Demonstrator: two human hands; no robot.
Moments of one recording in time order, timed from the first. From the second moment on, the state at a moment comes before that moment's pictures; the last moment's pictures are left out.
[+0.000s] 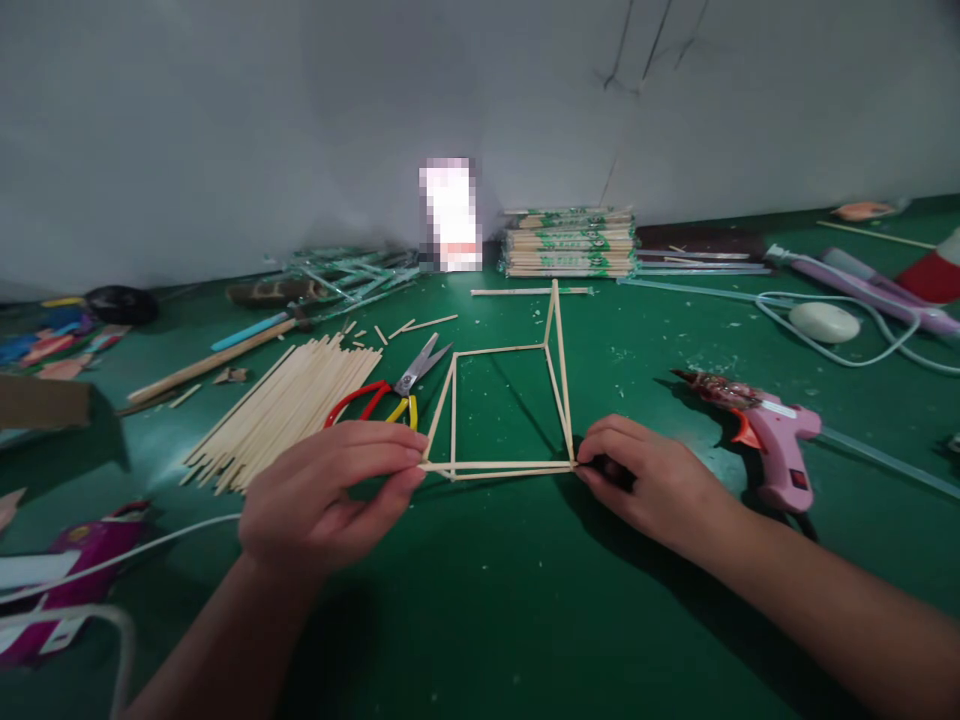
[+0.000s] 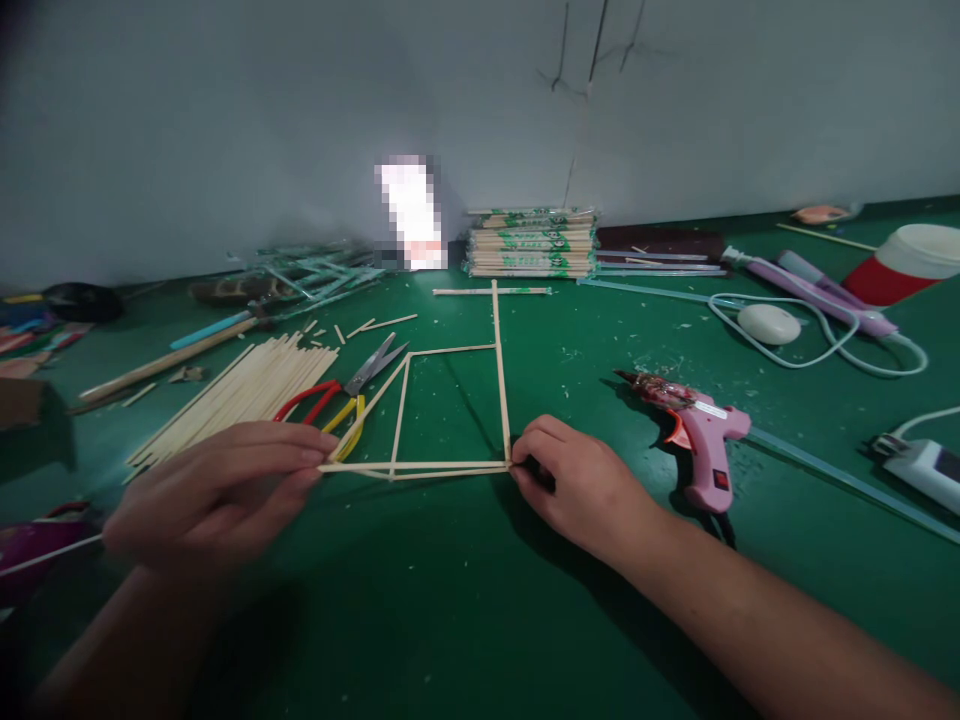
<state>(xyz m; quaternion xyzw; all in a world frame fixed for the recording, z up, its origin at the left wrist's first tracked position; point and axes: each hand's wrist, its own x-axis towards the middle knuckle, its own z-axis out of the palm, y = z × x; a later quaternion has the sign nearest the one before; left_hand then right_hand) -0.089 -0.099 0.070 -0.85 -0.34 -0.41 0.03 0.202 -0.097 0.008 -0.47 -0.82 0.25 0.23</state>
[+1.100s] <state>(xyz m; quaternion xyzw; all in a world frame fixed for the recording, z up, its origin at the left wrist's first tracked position) -0.085 -0.100 0.072 -0.84 -0.35 -0.41 0.05 0.201 -0.096 0.009 -0.48 -0.82 0.23 0.22</state>
